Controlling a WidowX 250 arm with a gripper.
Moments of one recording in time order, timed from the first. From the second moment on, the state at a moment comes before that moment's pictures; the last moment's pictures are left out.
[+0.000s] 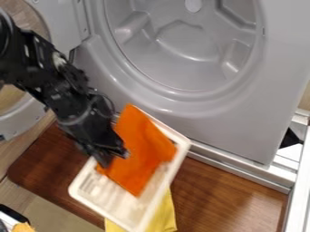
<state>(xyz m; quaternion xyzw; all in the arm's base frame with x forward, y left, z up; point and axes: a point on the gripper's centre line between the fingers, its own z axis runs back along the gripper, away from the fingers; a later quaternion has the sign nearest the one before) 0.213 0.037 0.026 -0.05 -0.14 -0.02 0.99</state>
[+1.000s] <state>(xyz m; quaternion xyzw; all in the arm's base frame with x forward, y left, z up) 0.238 0.076 -0.024 -0.08 -0.10 -0.03 0.99</state>
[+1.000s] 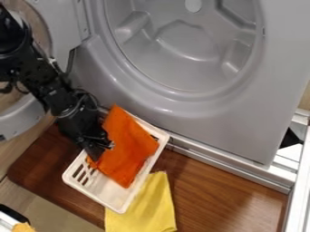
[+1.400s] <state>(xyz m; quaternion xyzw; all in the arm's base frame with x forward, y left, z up) 0.240 0.069 -0.021 -0.08 -0.08 -0.05 0.99</state>
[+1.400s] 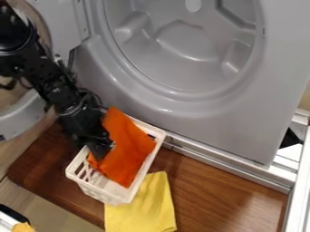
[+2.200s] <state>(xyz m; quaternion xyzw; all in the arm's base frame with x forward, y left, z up) 0.241 0.056 0.035 -0.01 -0.09 -0.10 0.99</state>
